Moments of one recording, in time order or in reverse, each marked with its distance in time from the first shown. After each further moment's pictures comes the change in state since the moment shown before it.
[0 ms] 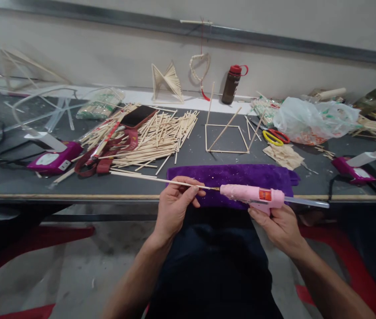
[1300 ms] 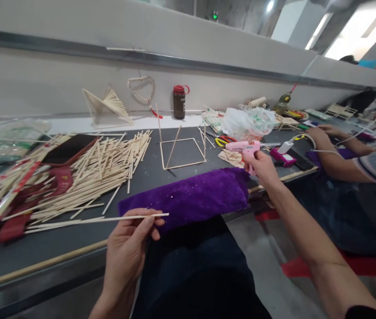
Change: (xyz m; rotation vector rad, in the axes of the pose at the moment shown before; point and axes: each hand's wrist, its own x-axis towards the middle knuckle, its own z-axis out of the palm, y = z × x) left_hand 0.007 -0.003 -0.006 0.047 0.004 -0.070; right_hand 0.079 0.099 -0.081 0.280 0.416 0.557
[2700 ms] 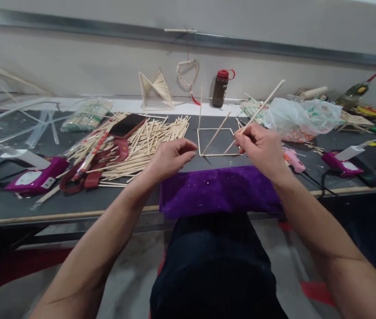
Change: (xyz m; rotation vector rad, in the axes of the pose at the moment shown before) left_hand 0.116 0.060 -0.002 0.998 -0.360 0.358; right_hand -0.026 -0.091 0.112 -0.221 -0.208 -0.710
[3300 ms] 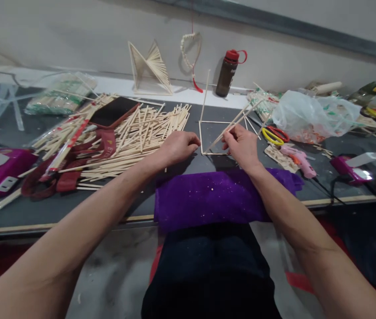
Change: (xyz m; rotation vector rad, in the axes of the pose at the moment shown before) left_hand 0.061 -0.041 0.020 0.315 -0.179 -0.016; right_hand 0.021 0.059 0.085 0.068 -0.039 0.247
